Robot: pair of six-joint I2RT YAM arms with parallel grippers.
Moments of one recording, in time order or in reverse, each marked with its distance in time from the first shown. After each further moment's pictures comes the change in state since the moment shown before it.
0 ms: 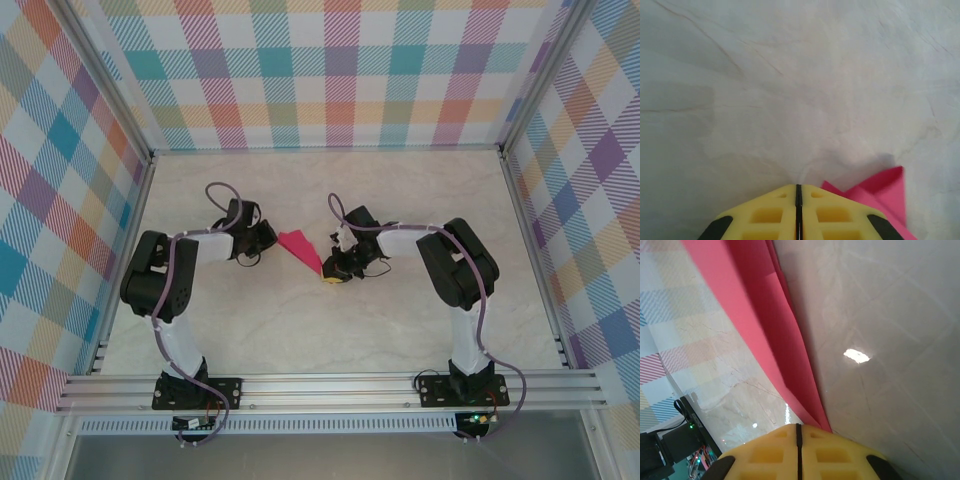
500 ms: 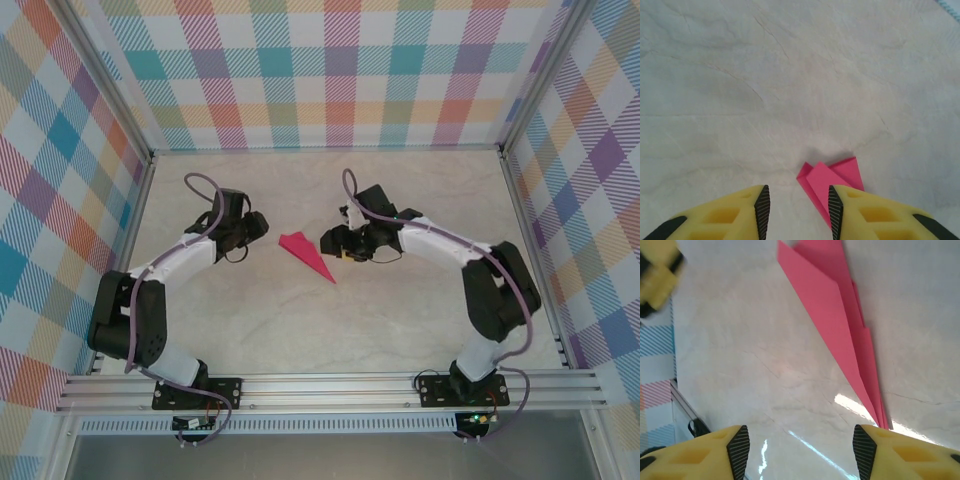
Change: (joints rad) left arm -0.060 -0.326 -0.002 -0.255 -0.175 0.037; right arm 0.001 -0.348 0.016 -0.092 0.211 0.027
